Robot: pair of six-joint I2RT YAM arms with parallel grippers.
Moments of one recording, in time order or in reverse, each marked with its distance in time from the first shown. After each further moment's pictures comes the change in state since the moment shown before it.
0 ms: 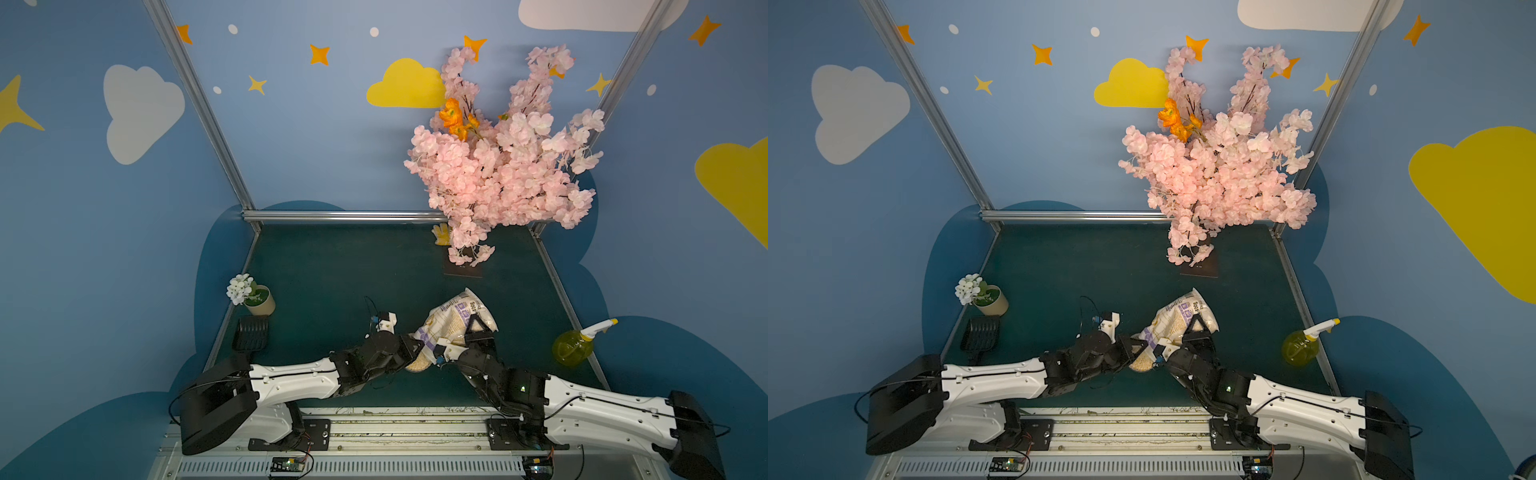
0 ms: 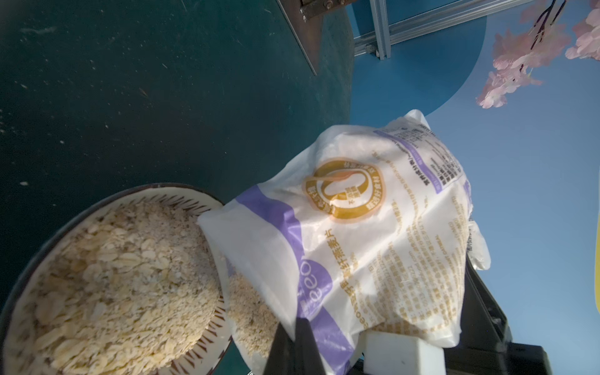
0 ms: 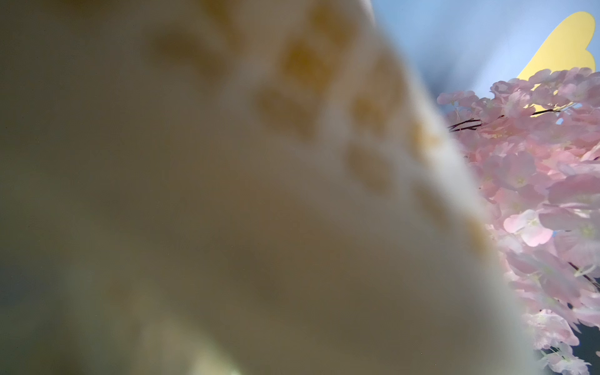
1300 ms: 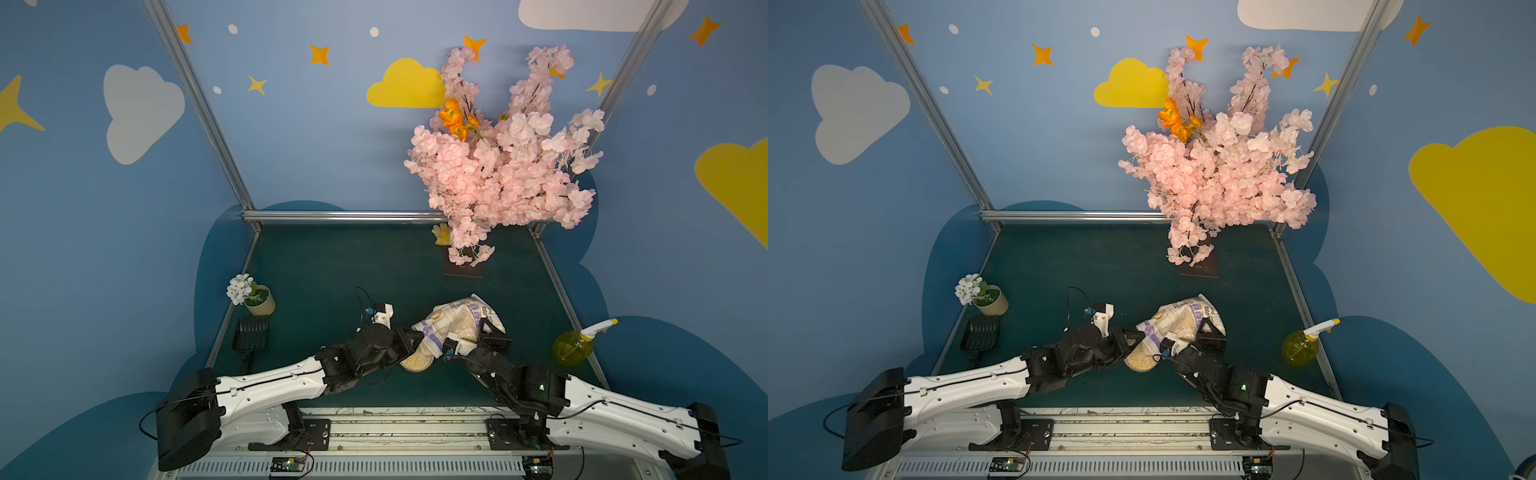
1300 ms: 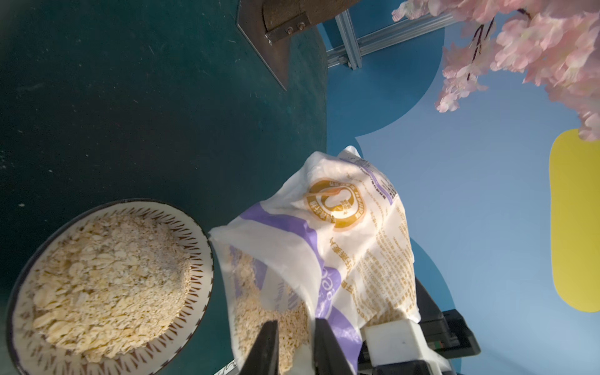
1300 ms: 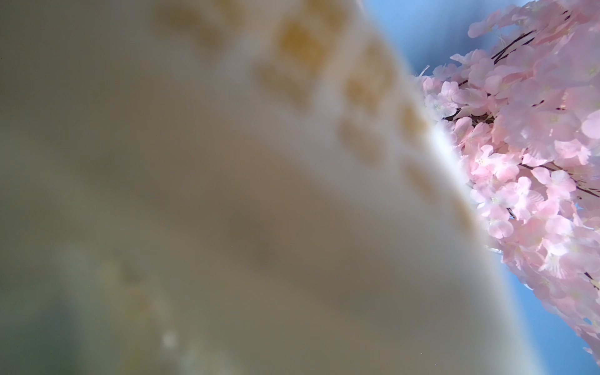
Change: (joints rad) left arm 0.013 -0.154 0.076 -0.194 -0.005 0.056; right arm -0.012 -0.100 0.103 -0.362 -0.125 0.514
